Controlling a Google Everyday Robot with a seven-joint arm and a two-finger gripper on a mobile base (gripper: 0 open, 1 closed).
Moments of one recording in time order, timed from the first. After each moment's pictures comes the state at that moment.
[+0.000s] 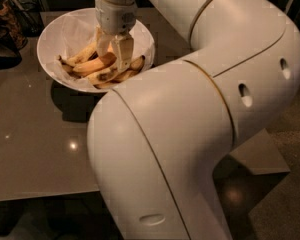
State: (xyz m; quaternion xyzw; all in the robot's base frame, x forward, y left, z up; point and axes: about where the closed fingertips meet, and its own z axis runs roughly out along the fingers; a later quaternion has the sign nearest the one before) arm 0.638 0.080 0.905 -0.91 0.41 0.05 0.07
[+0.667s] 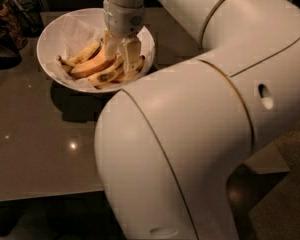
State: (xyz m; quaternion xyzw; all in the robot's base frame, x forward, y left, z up) arm 0.630 0.066 0.902 -0.91 0.41 0.05 0.07
